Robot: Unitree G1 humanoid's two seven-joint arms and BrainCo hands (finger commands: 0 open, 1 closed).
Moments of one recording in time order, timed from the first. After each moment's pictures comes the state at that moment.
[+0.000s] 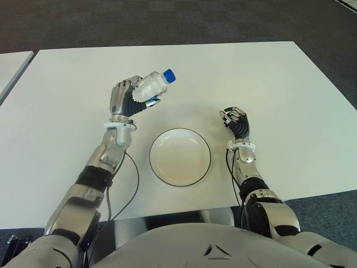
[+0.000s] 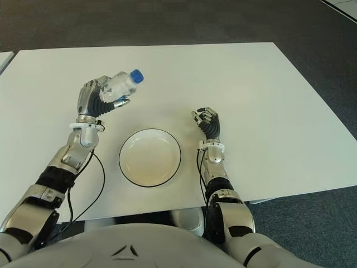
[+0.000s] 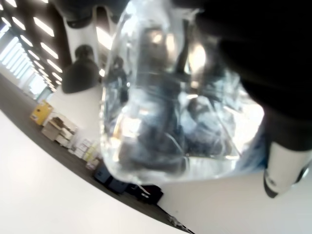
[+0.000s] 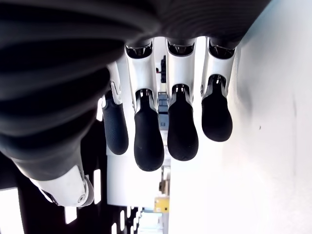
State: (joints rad) left arm -0.25 0.38 -0.23 0.29 0.57 -0.22 0.48; right arm -0.36 -0.06 -0.14 0.96 -0.03 -0.60 -0.11
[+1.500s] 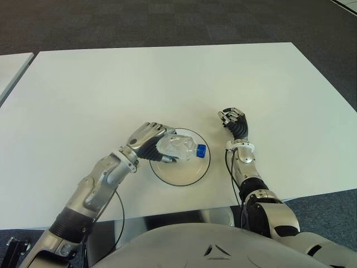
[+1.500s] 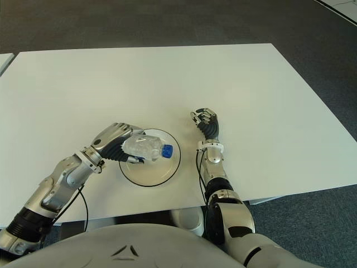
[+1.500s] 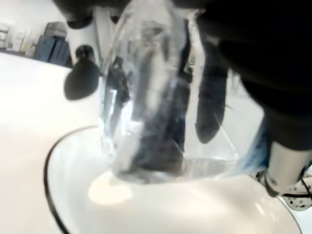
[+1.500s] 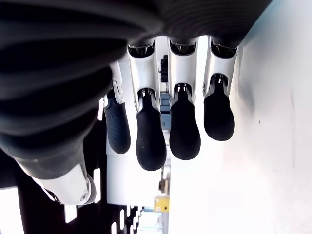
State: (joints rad) left arm 0.10 0.50 -0.32 -0.16 0.69 -0.27 -0.11; right arm -0.36 -0.06 -0.13 0.96 -0.04 -0.59 -0.12
